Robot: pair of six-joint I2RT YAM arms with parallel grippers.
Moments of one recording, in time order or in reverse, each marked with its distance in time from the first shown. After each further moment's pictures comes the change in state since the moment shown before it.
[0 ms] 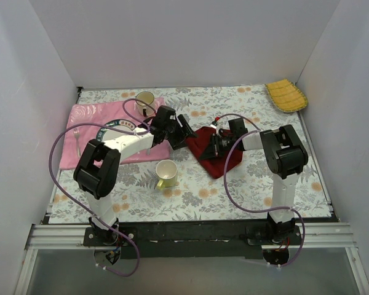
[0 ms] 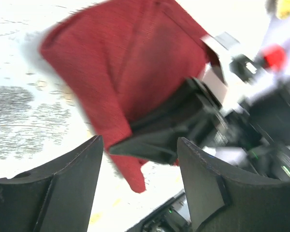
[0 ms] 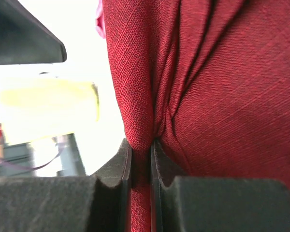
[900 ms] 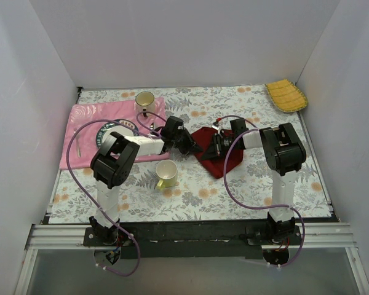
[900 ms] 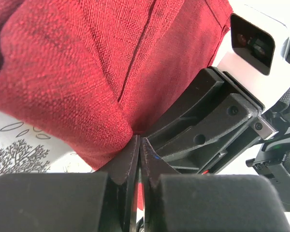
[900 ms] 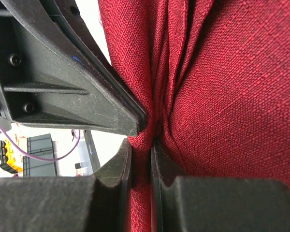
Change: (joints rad) left arm -0.045 0.195 -0.043 0.272 0.143 -0.095; right arm -0.050 0.081 0.042 -0.021 -0.141 0.041
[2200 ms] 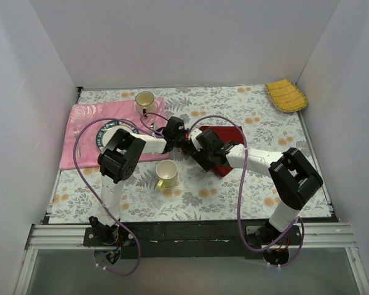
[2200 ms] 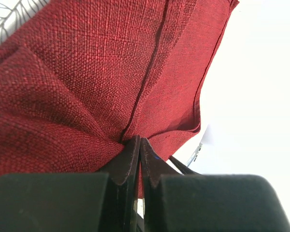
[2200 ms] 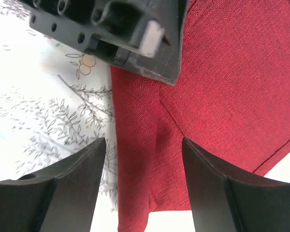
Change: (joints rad) left arm 0.019 0.116 0.046 0.094 0.093 0.020; right arm 0.470 -0.428 -0.076 -0.328 1.278 -0.515
